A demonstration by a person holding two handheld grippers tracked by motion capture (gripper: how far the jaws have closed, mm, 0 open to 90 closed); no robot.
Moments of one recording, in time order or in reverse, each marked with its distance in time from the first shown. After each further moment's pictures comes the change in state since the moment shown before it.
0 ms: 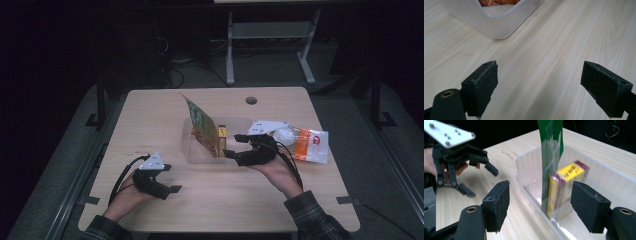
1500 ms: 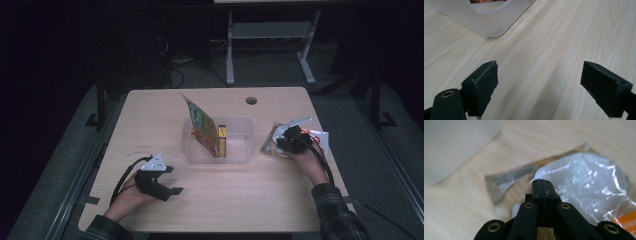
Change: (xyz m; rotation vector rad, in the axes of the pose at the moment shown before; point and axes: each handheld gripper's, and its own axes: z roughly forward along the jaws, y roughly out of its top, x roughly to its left) left arm -0.001 -0.002 0.005 0.018 -0.032 0.011; right arm -0.133 -0.081 -0.015 0.348 -0.396 0.113
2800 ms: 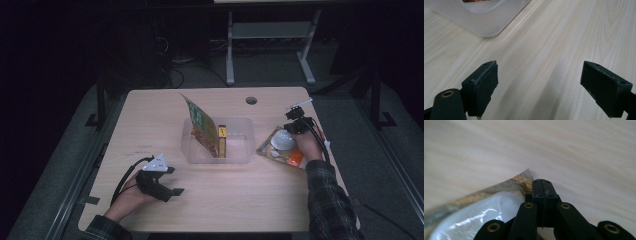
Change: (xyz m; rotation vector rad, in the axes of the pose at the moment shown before) left arm -0.002 0.001 0.003 0.008 -0.017 0.009; right arm -0.053 0.032 0.032 0.084 -0.119 0.150
